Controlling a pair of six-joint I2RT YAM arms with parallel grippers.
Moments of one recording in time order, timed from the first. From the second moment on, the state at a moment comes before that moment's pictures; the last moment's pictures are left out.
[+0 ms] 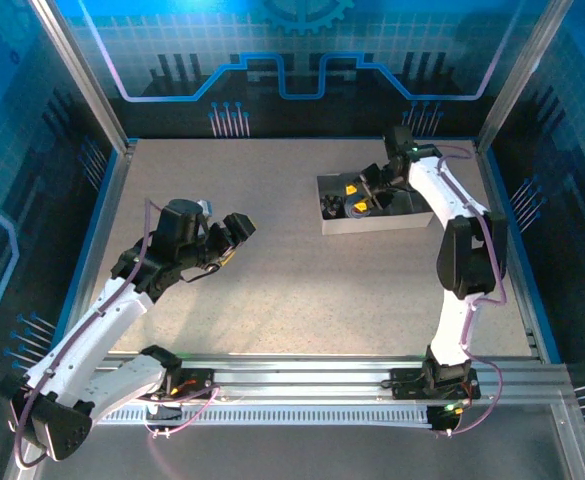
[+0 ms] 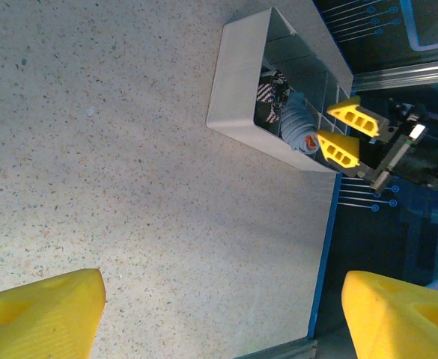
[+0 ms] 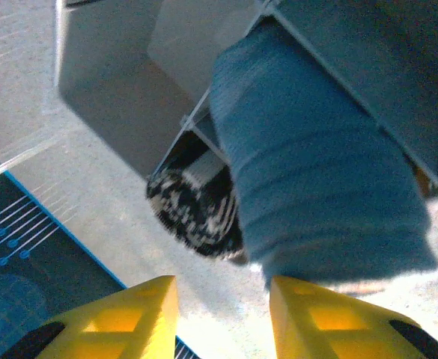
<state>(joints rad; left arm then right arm) -0.41 0.97 0.94 -0.63 0.23 -1.10 0.16 1.98 1.71 -0.93 -0.51 1.10</state>
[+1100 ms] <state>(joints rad) -0.41 0.85 0.97 -0.65 0.18 -0.97 0.18 1.63 1.29 -0.37 -0.44 0.87</state>
